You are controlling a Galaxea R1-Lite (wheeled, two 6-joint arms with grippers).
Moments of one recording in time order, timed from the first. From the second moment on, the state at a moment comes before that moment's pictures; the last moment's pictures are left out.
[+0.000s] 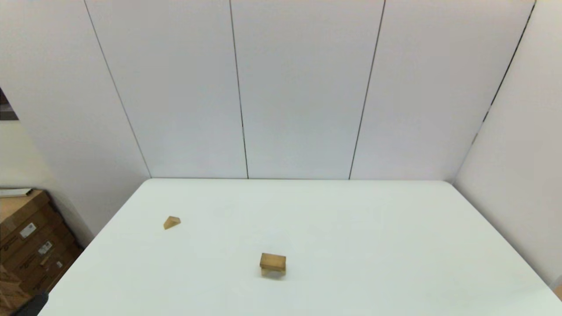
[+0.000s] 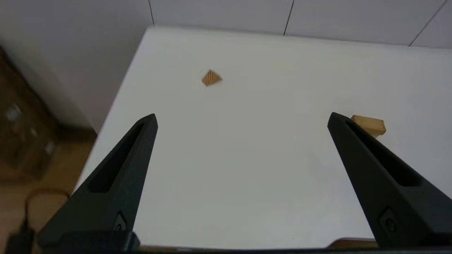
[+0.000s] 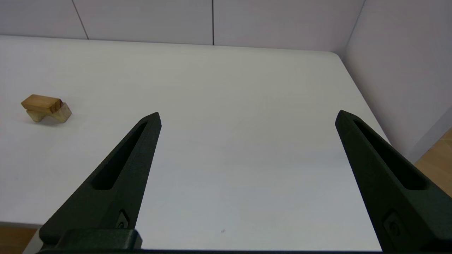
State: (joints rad) left arm 0.01 0.48 -0.33 0.12 -0.01 -0.11; right arm 0.00 0.00 -0.04 0.11 0.02 -0.03
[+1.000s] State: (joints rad) left arm 0.02 1.62 -0.62 -0.30 0.00 -0.28; right arm 0.00 0.00 -0.04 0.11 0.02 -0.03
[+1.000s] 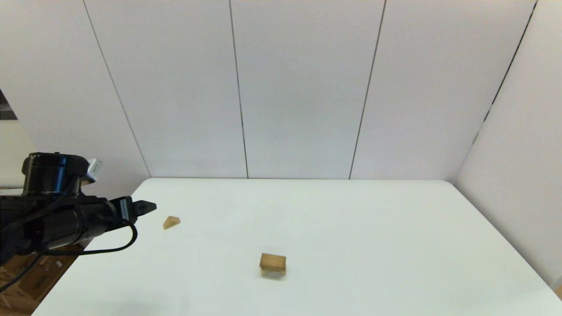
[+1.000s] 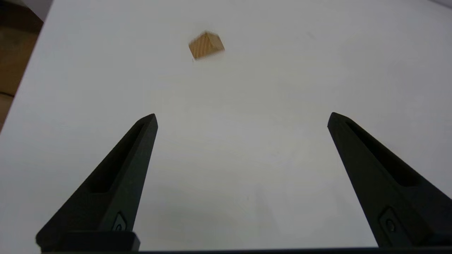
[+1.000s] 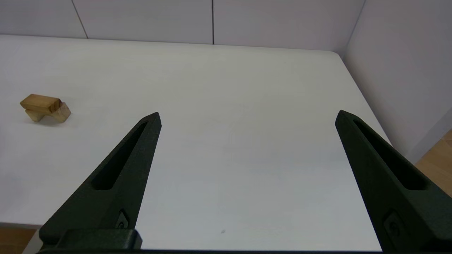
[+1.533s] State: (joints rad) left arm 0.22 1.90 -0.82 -0.23 -0.12 0.14; right arm 0.00 0.00 -0.04 0.11 0.02 -0.03
